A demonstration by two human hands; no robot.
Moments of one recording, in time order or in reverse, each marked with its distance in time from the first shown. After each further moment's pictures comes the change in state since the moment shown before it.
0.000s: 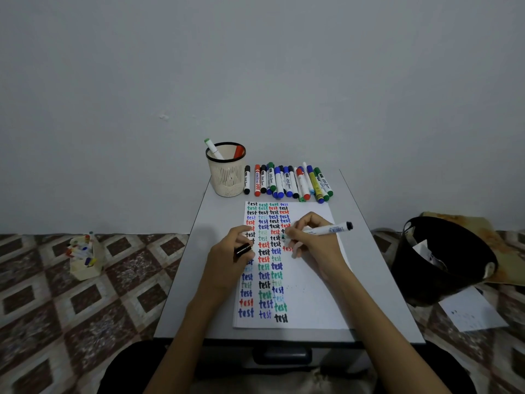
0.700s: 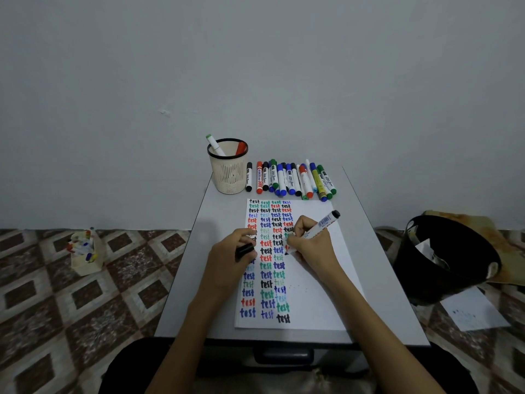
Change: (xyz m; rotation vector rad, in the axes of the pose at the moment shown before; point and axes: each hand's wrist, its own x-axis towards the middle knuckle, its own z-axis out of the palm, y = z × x) left_hand 0.001 0.000 0.001 0.044 -0.009 -0.014; right_hand 0.004 0.016 0.008 -0.312 0.026 -0.062
